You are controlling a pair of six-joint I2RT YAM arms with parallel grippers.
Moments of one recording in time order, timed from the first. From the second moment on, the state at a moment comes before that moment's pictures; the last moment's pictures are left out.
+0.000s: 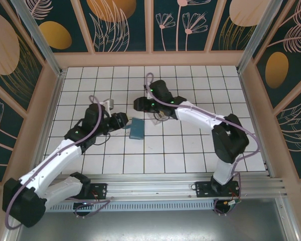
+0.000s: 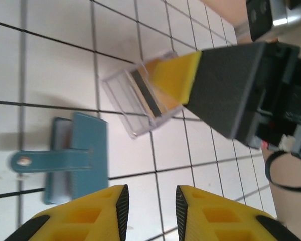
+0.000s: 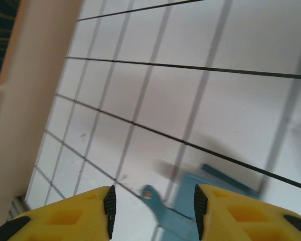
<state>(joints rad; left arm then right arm) -0.53 1.06 0.76 -0.29 0.21 -0.79 0.71 1.76 1.30 -0.21 -0.29 0.65</state>
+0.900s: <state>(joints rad) -0.57 1.65 0.87 -0.29 -0.04 -0.73 0.75 1.84 0.99 -0.03 -0.40 0.77</state>
